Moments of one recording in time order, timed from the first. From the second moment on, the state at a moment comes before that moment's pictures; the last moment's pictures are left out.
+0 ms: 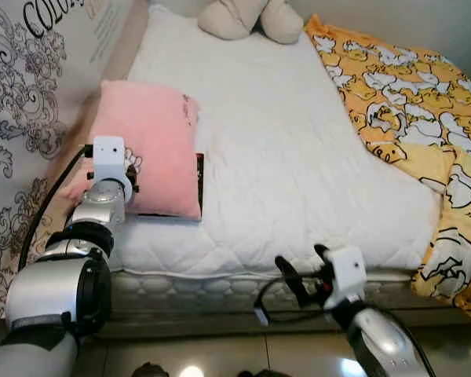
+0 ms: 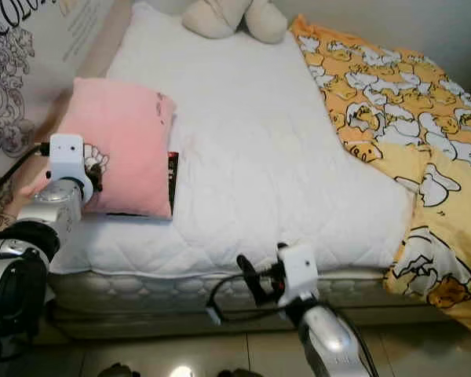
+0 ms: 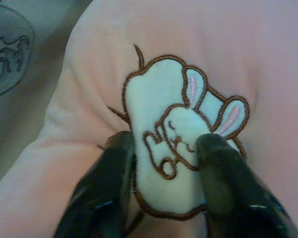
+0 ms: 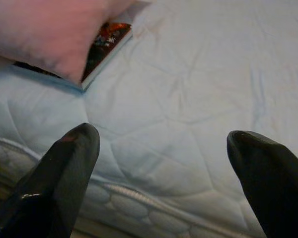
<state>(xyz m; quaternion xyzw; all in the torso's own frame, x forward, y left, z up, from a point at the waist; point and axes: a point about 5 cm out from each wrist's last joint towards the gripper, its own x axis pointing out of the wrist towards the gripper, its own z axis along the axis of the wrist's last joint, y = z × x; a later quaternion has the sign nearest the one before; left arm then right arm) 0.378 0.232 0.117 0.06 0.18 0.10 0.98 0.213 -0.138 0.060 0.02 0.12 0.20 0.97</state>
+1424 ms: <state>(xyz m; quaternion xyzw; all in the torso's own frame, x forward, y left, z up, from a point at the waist) 0.345 0.148 0.125 0.06 -0.08 0.00 1.00 0.286 -0.135 0.098 0.01 -0.04 0.10 0.99</state>
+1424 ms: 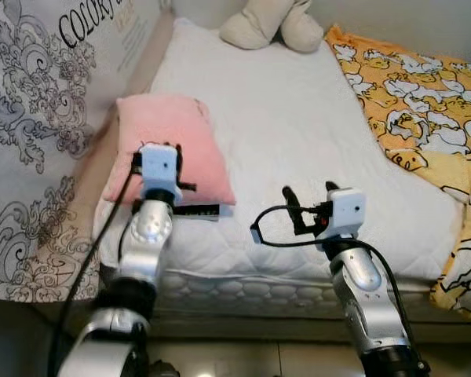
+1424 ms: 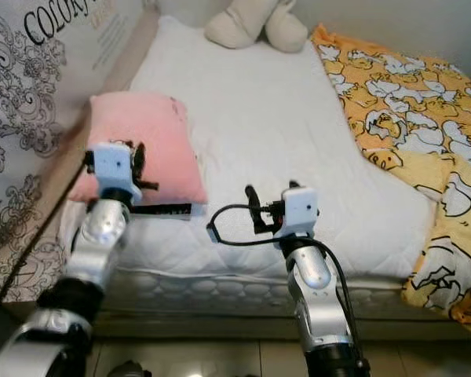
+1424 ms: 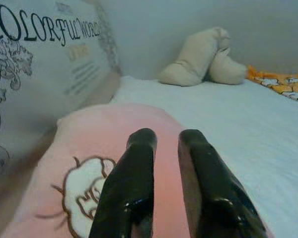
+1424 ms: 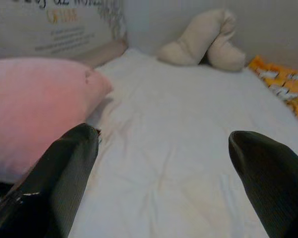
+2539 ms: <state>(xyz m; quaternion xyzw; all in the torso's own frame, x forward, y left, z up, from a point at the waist) 0.324 0.147 0.115 0.10 -0.04 -0.03 0.99 0.290 -0.146 0.084 0.00 -0.03 0.07 1.00</state>
